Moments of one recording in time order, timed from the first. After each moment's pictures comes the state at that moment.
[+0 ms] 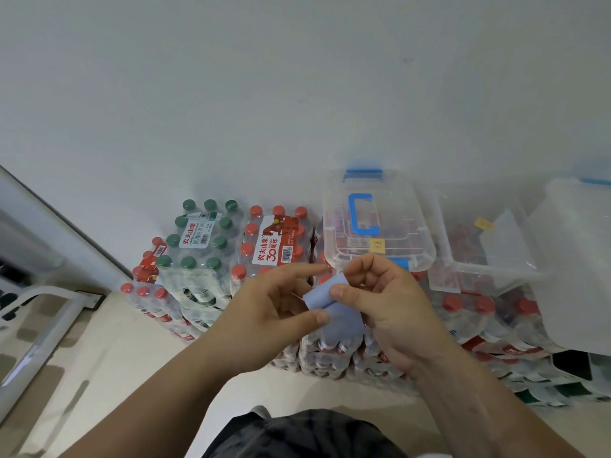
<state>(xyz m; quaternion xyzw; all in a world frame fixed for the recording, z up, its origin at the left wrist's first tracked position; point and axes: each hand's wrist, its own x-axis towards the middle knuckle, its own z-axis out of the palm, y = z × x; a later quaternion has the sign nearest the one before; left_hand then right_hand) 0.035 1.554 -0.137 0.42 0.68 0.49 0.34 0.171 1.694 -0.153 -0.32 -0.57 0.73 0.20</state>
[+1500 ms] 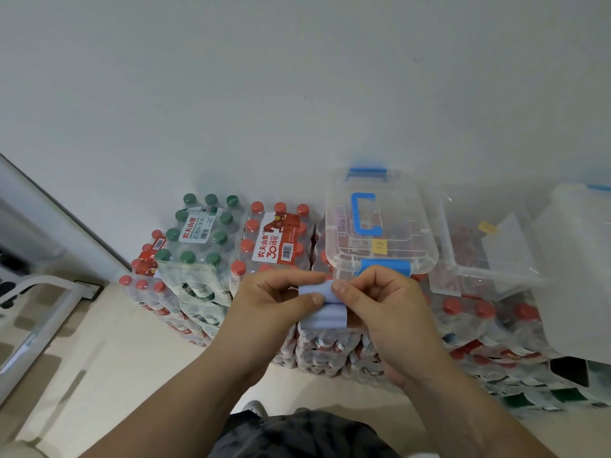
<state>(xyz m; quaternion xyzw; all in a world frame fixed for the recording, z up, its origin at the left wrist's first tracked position) 0.054 1.566 -0.135 0.22 0.66 0.63 0.36 0.173 1.683 -0.155 -0.35 -0.63 0.65 0.24</state>
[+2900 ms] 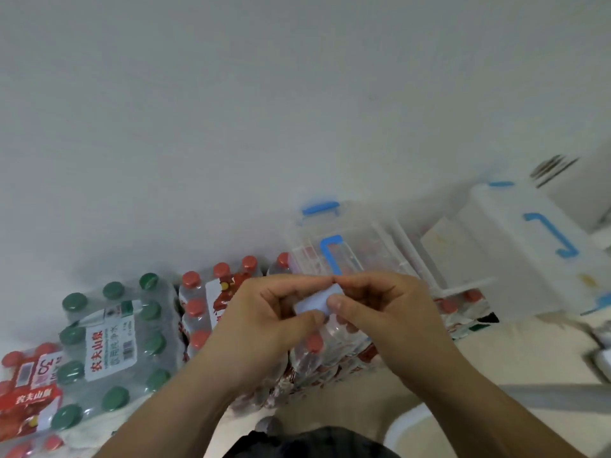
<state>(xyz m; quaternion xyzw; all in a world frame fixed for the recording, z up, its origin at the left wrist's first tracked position) -0.101 1.653 -0.114 0.44 0.52 0.52 0.52 0.073 1.712 -0.111 -0.45 -0.64 0.53 0.31</state>
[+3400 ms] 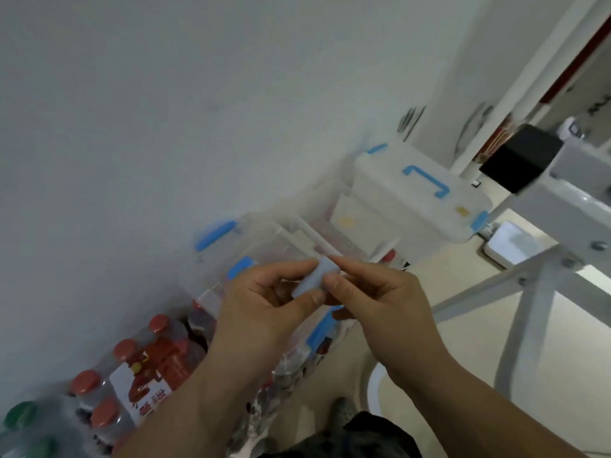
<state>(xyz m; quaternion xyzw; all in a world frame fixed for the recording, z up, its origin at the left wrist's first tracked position) -0.040 1.740 -0.122 0.47 0.43 0.49 0.59 0.118 1.720 -0.108 -0.58 -0.50 0.43 0.48</state>
